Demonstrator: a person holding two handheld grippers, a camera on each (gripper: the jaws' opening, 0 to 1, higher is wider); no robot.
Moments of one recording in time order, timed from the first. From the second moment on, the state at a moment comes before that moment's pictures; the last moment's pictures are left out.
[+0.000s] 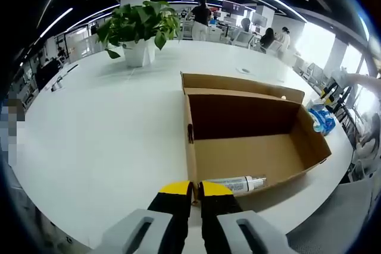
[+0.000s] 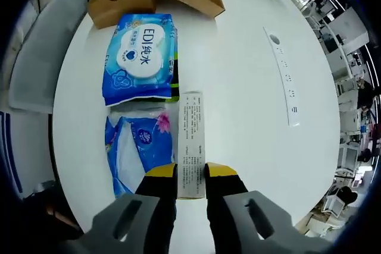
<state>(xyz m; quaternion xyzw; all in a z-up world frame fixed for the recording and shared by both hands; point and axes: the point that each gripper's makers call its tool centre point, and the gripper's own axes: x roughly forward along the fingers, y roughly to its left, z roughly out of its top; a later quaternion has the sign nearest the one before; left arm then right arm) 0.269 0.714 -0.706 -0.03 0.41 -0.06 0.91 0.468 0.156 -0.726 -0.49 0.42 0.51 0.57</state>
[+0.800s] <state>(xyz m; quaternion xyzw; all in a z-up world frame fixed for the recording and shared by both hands) 0.270 0.714 -0.706 -0.02 0.41 -0.07 0.91 0.476 0.146 -0.745 -0.52 0.42 0.49 0.56</state>
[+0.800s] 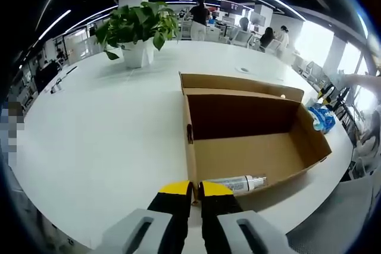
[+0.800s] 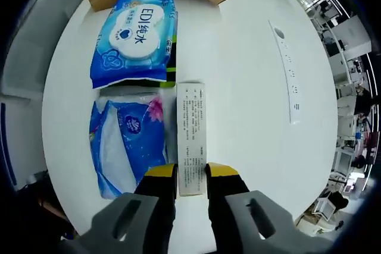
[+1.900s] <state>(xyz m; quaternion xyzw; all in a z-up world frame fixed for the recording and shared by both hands) 0.296 0.698 -0.662 0.07 0.38 -0.17 0.90 0.433 0.174 -0.675 -0.37 0.36 0.41 0.75</state>
